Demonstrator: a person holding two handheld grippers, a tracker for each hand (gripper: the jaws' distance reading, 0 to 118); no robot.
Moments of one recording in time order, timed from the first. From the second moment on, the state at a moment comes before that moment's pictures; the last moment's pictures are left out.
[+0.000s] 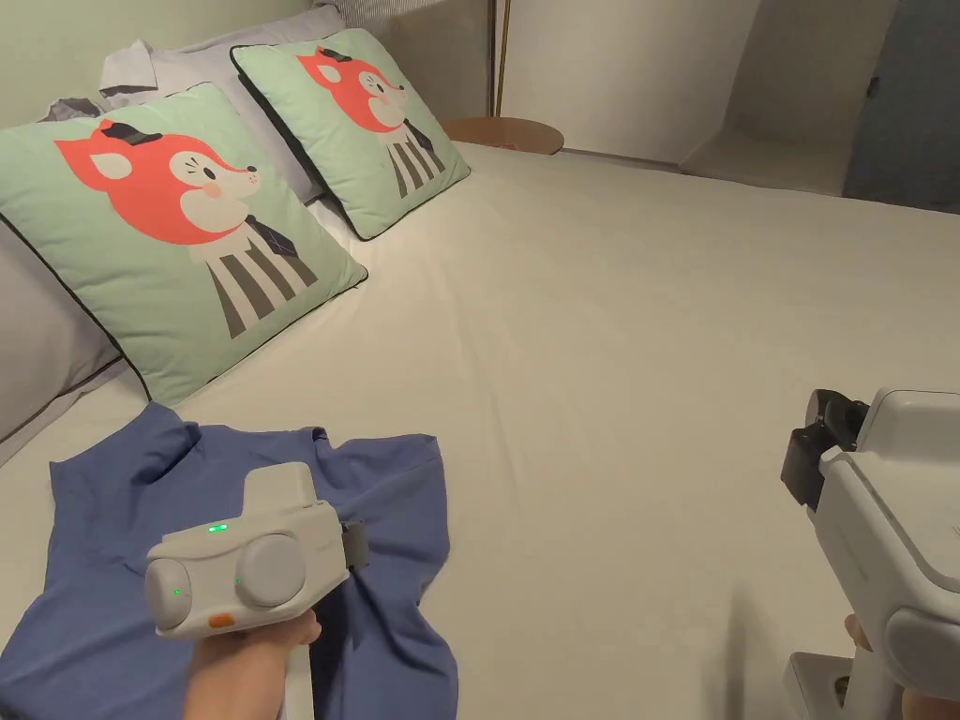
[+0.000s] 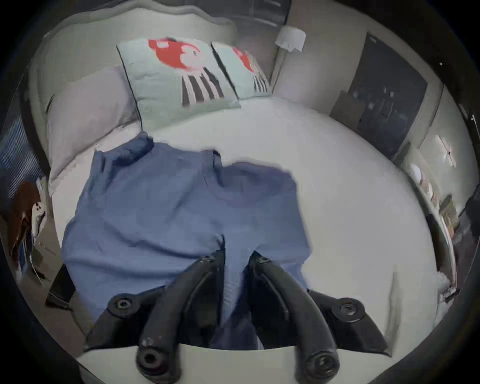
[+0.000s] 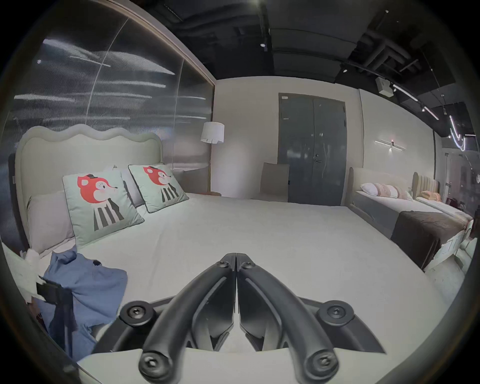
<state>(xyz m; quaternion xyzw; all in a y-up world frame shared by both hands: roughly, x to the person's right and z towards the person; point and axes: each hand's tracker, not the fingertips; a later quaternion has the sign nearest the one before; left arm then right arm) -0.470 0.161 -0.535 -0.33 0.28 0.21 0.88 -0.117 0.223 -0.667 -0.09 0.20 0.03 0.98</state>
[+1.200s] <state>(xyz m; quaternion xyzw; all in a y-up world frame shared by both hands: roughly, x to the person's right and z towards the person) -0.154 0.086 -0.613 -0.48 -0.15 0.11 0.86 0.092 0.265 -0.602 -0.03 0.02 -0.03 1.00</state>
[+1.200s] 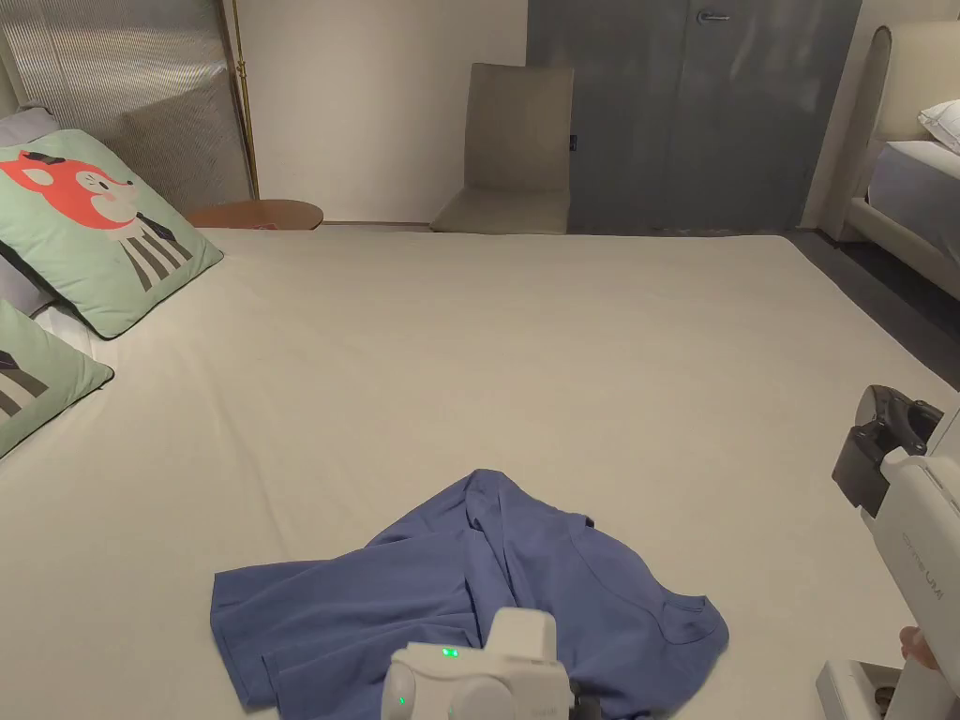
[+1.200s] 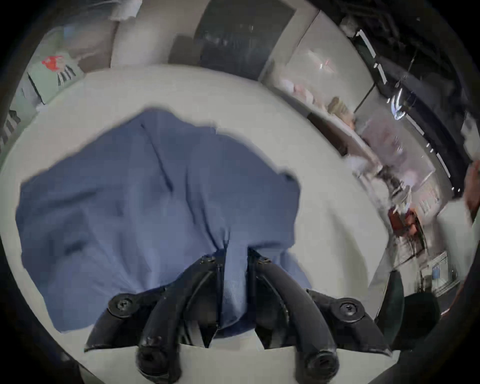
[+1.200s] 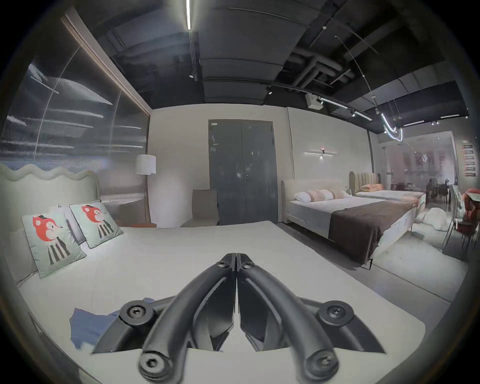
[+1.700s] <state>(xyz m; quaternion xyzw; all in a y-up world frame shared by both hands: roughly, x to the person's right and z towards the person) -0.252 0.251 -0.568 -0.18 -0.04 0.06 0.98 0.082 0.266 -0.591 -0.01 0.04 -0.02 1.00</state>
